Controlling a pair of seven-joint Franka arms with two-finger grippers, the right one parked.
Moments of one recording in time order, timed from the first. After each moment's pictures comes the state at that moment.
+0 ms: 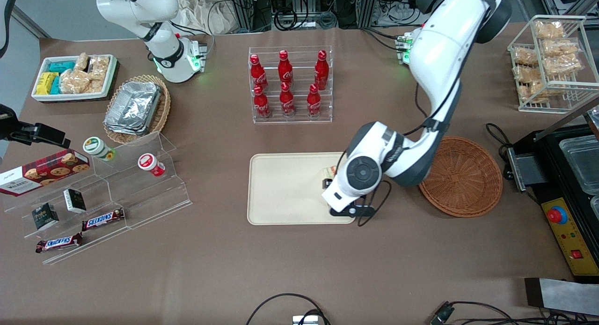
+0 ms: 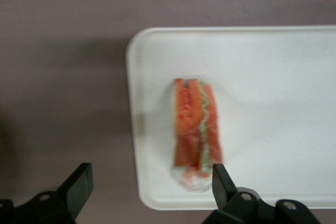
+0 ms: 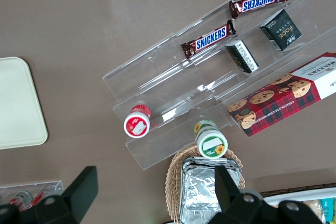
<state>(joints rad) -0.36 0.72 -0.23 -1.31 0.06 1.84 -0.57</state>
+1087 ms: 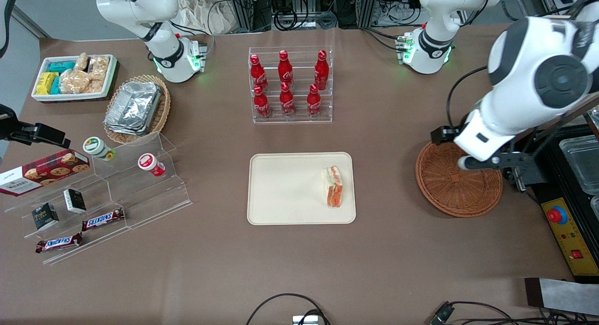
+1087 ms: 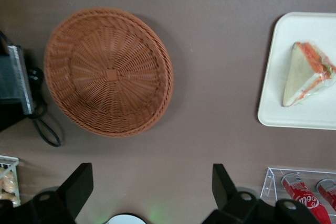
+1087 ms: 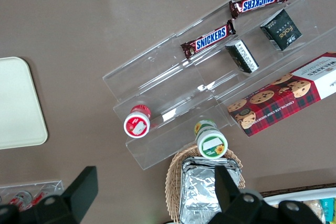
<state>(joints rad) -0.02 0.15 -0.22 -1.57 0.04 1.53 -0.30</state>
